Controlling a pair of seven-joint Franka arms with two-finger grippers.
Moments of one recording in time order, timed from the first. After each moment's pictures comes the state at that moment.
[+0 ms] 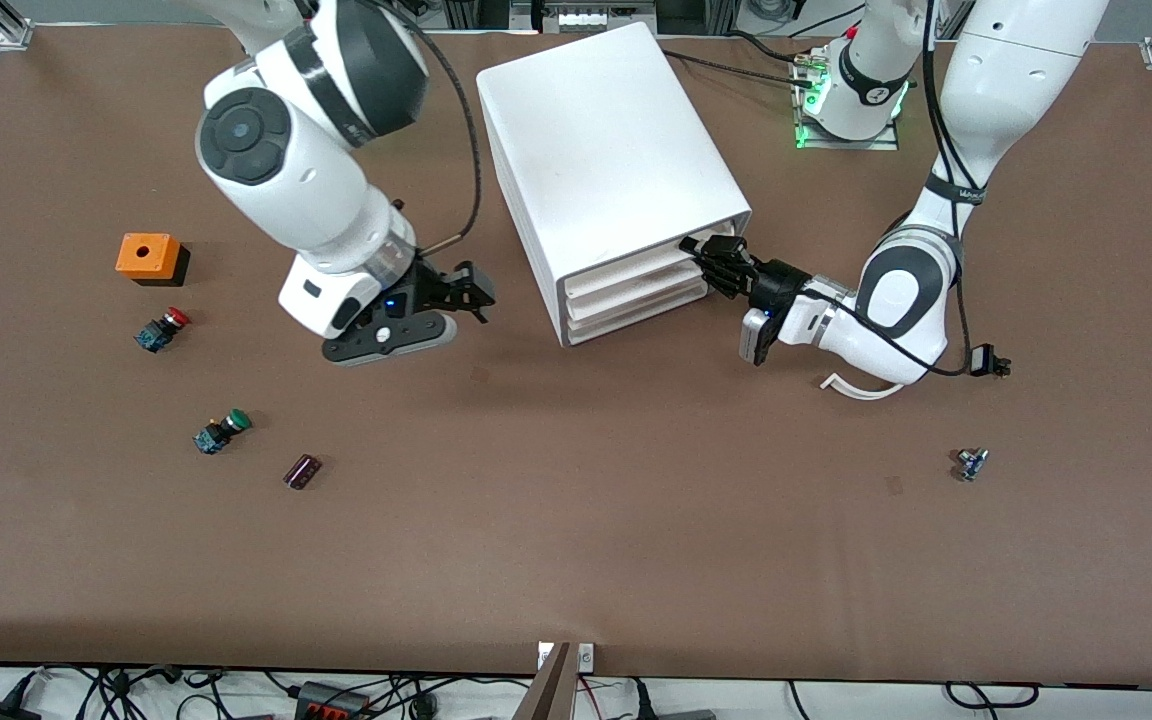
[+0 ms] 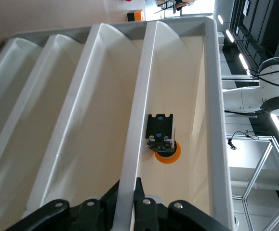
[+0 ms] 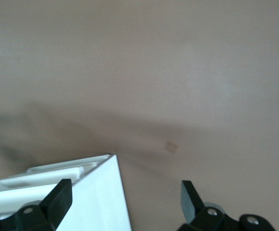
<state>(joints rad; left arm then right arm) -0.13 0.51 -0.08 -1.92 -1.14 1.52 0.90 0.52 0.41 0.03 -1.38 0.15 1.91 0.36</state>
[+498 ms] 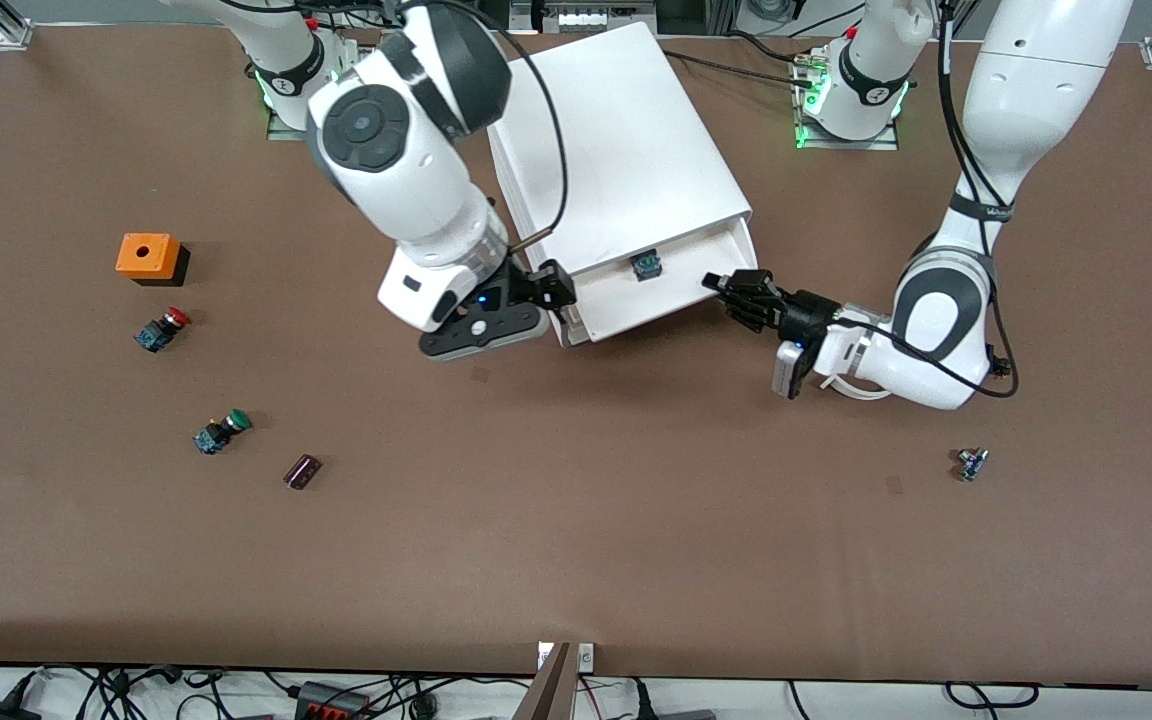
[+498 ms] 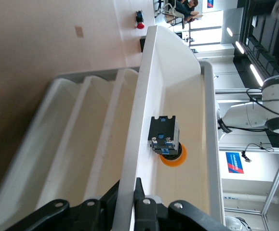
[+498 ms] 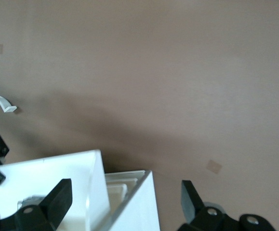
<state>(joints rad) -0.11 0.58 -0.01 -1.78 -1.12 1.50 0.89 0.63 0.51 0.03 -1.31 0.15 2.03 0.39</state>
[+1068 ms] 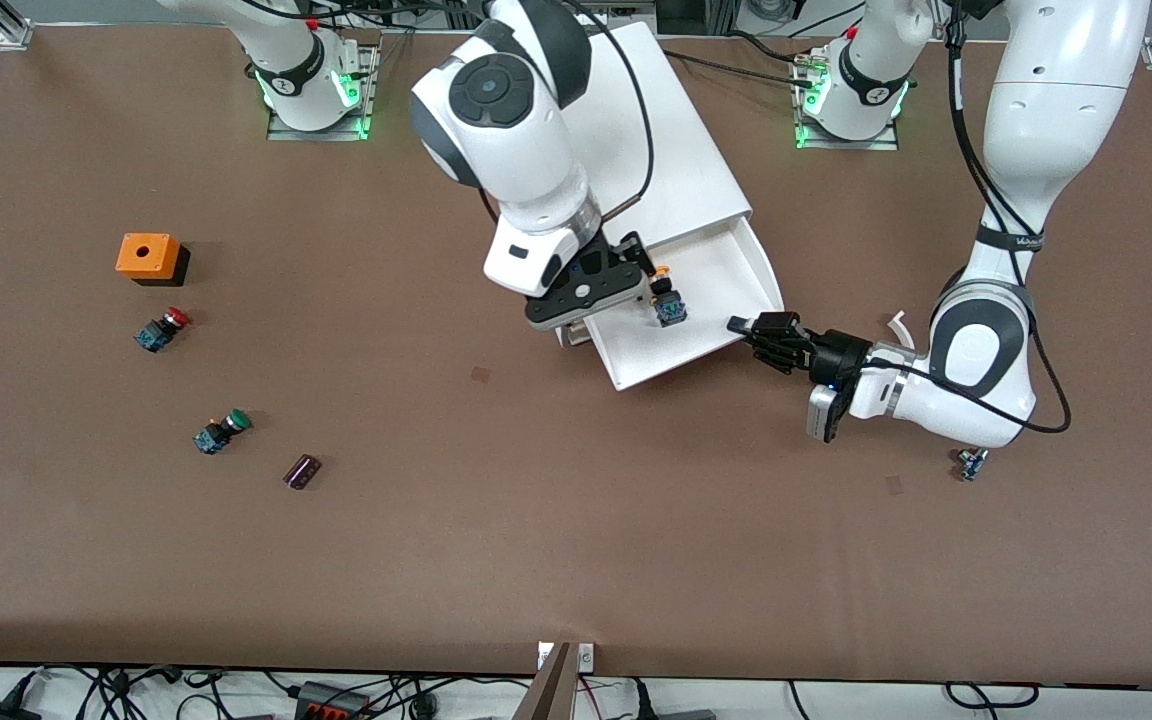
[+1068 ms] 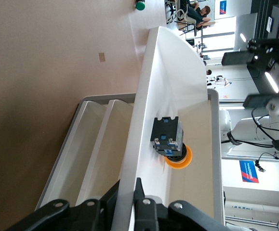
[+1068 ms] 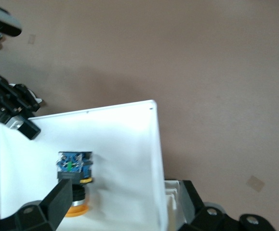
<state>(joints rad) -0.09 0.66 0.01 -1.61 -1.08 1.49 0.83 0.76 0.59 0.03 -1.22 0.09 2.10 0.43</state>
